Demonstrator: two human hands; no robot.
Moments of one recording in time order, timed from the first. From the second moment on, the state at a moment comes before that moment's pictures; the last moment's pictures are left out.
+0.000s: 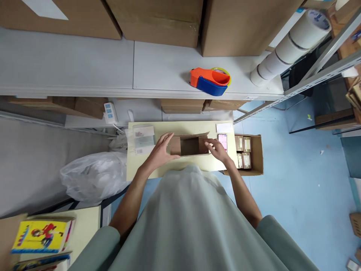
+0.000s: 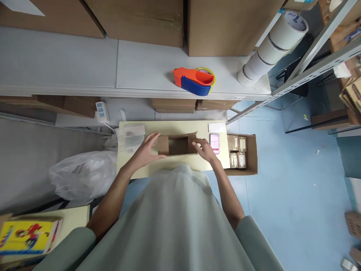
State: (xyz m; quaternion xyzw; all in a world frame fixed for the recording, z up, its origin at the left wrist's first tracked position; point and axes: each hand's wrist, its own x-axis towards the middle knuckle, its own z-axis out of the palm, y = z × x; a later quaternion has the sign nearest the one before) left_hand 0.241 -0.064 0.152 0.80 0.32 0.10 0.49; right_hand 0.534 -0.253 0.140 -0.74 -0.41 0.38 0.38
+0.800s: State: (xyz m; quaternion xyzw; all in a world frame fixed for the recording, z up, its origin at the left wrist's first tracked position) left_hand 0.260 -0.106 0.082 0.73 0.46 0.33 0.38; right_hand 0.496 -0.264 0.111 -0.81 -0.29 0.28 0.42
